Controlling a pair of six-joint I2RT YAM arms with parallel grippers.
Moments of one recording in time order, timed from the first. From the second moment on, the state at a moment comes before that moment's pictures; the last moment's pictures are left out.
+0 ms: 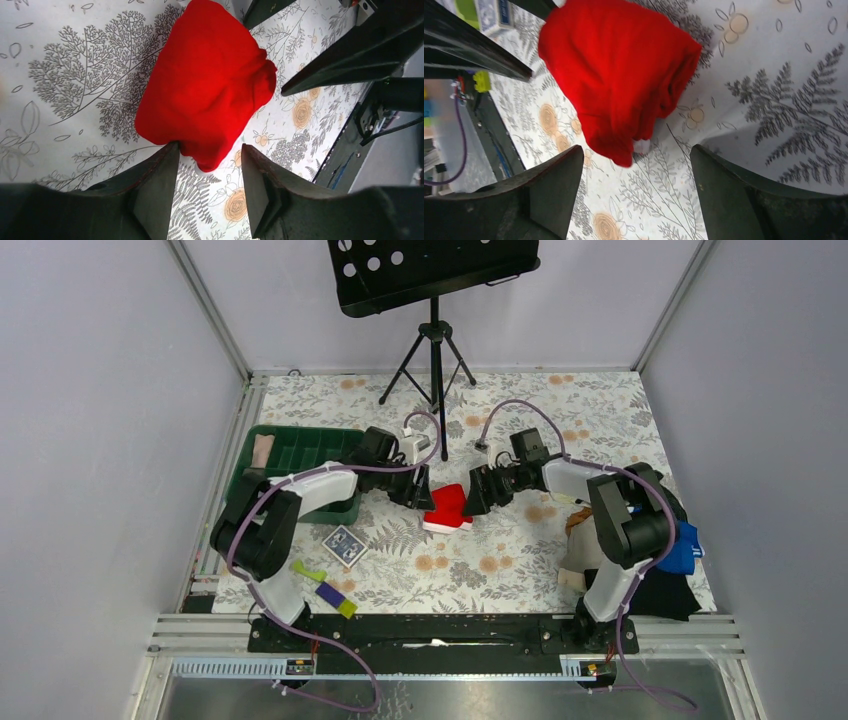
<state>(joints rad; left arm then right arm) -0.50 1.70 0.99 -0.18 0.63 -0.17 0.34 1.78 0.94 -0.23 -0.77 -0.05</state>
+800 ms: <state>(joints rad) -0.50 1.78 0.96 -0.16 0.76 -0.27 0.35 1.82 0.89 -0.11 -0.97 0.21</state>
